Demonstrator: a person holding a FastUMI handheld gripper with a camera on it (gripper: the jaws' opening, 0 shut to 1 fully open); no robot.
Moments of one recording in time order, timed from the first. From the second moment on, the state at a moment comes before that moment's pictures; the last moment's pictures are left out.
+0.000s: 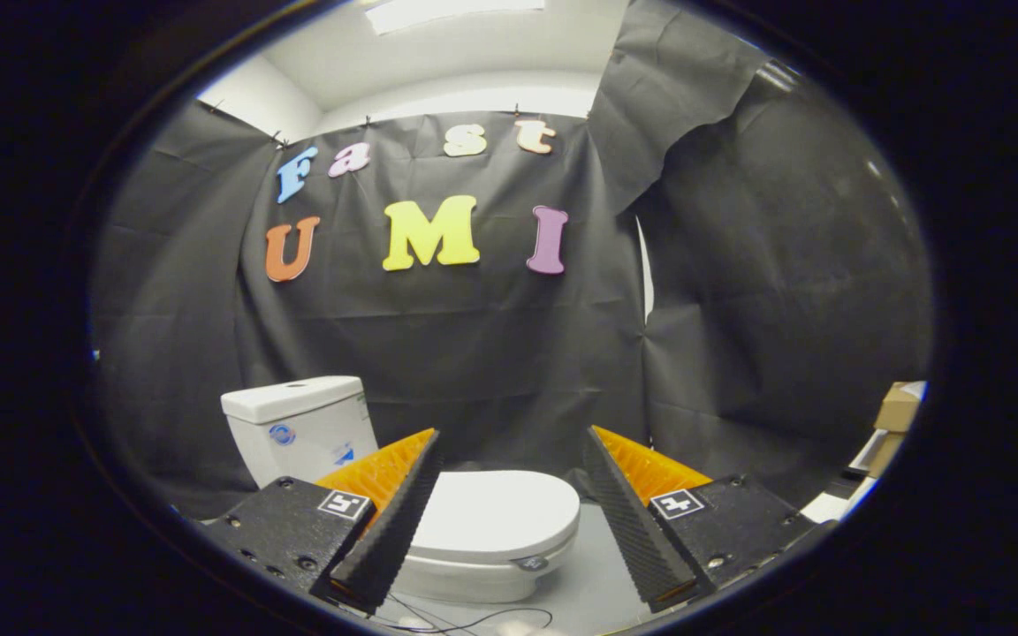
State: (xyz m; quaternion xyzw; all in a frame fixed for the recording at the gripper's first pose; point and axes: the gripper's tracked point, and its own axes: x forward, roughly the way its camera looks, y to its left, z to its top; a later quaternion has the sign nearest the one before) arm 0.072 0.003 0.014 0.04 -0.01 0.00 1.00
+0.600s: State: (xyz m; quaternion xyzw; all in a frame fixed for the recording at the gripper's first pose) arm 0.186 -0.057 -0.071 0.19 0.03 -0.03 0.98
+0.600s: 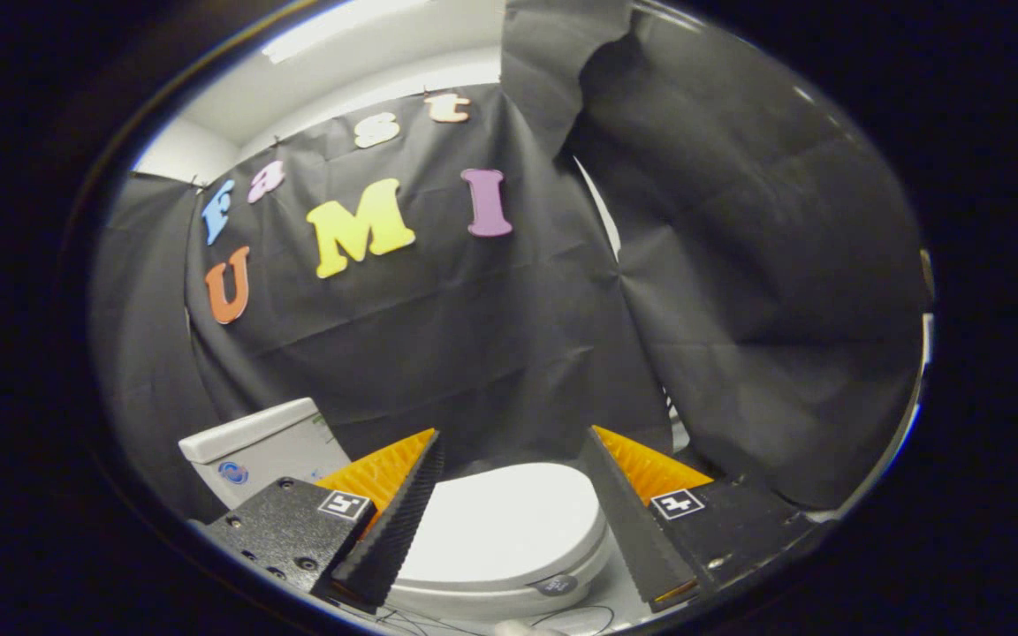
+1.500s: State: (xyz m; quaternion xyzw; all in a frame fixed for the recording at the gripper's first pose) arm 0.191 -0.052 -0.266 0.43 0.26 -0.01 0.86
